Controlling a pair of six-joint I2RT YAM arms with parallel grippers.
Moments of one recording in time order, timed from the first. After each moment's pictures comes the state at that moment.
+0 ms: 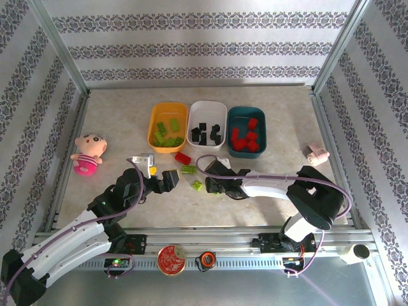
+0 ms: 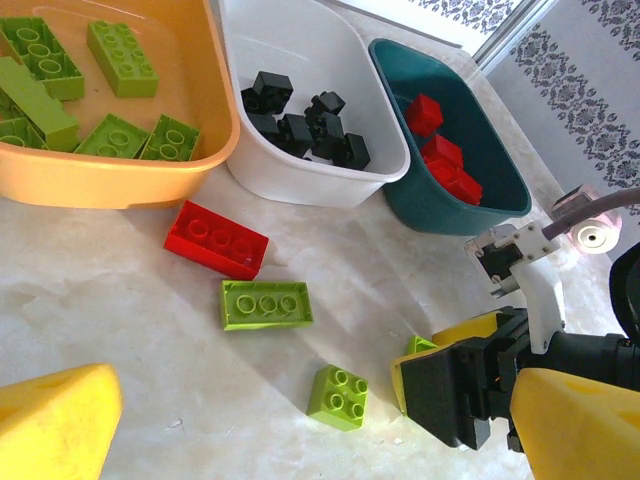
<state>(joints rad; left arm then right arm) -0.70 0.63 0.42 -0.21 -0.14 -0.60 0.90 1.58 0.73 -0.26 0.21 0.72</state>
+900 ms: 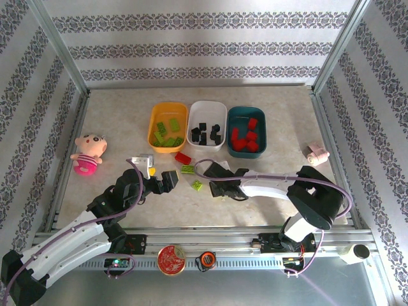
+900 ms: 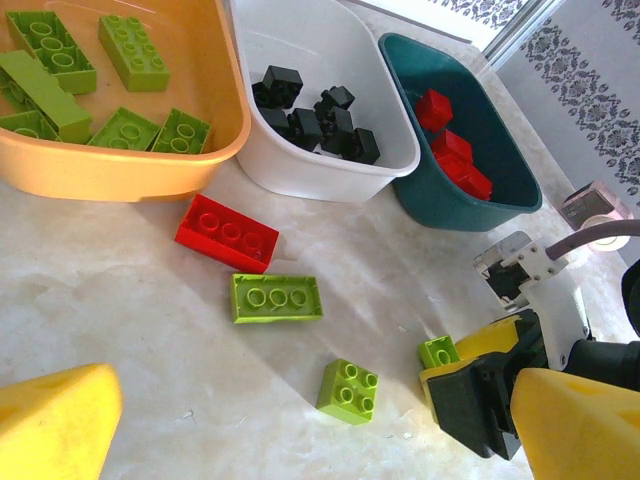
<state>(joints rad) -0.70 0.62 0.41 -0.24 -0.15 -0.60 0.92 1.58 0.76 -0.40 0.25 0.62</state>
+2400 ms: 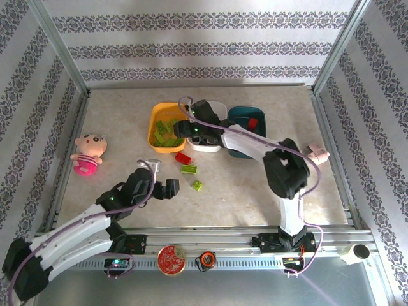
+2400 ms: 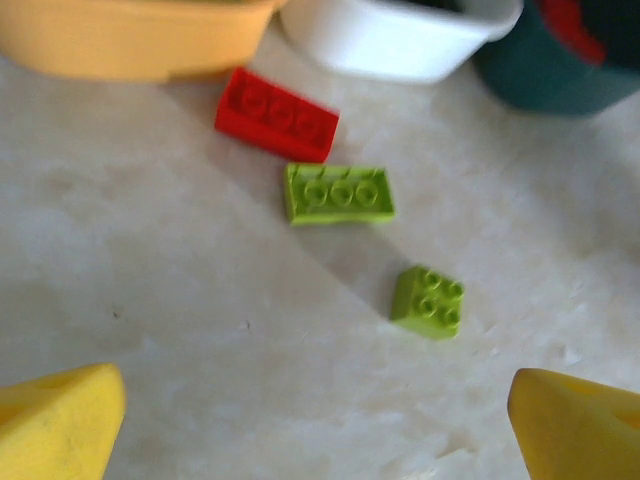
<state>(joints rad) -0.70 0.82 0.41 -0.30 -0.09 -0.56 0.67 1.92 1.45 -0.19 -0.14 0.45</state>
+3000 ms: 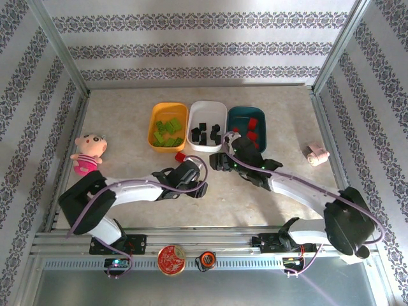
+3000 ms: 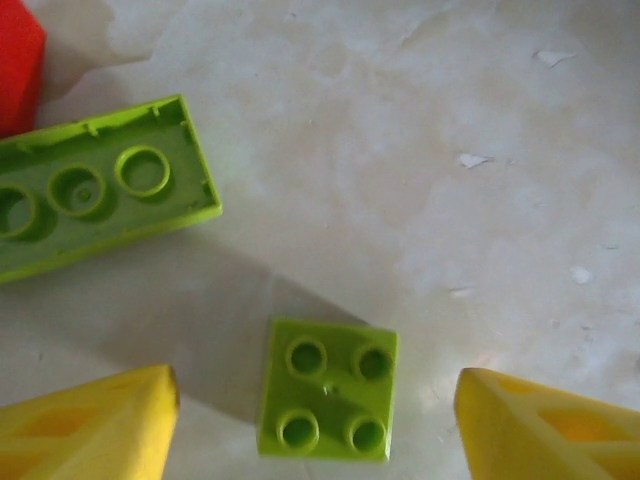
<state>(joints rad) -0.87 1.57 0.72 -0.11 -0.09 -0.46 0.65 1.26 0.72 -0.12 -0.04 0.48</state>
